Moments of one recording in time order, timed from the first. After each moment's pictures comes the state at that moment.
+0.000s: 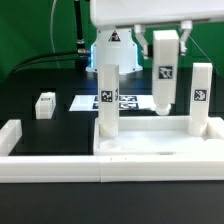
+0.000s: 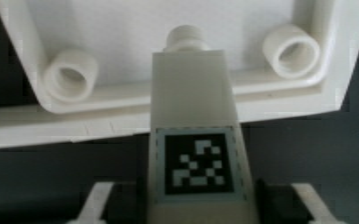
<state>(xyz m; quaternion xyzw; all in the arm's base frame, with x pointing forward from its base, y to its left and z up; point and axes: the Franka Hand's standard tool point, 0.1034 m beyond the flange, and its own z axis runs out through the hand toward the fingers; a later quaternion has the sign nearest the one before) 0.603 0.035 0.151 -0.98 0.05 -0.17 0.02</state>
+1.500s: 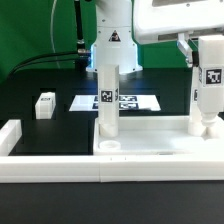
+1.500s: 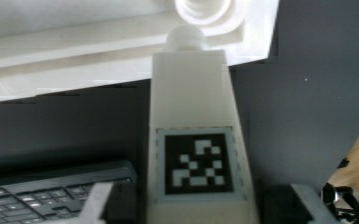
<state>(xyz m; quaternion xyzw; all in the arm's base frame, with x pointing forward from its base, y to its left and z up) 0.619 0.093 0.148 -0.96 0.06 -0.28 0.03</state>
